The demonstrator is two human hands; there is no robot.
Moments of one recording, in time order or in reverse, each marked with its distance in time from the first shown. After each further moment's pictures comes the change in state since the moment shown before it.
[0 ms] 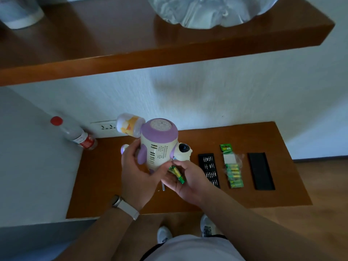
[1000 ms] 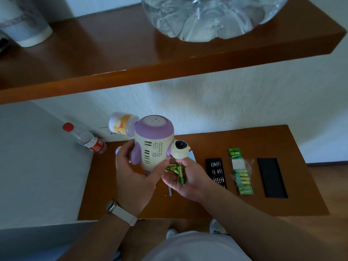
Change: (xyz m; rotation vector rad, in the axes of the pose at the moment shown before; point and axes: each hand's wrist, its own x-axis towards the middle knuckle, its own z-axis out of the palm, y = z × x) left_hand 0.016 0.027 -0.012 0.000 0.107 0.032; right_hand 0.009 -0.019 0.022 0.004 -0.031 0.122
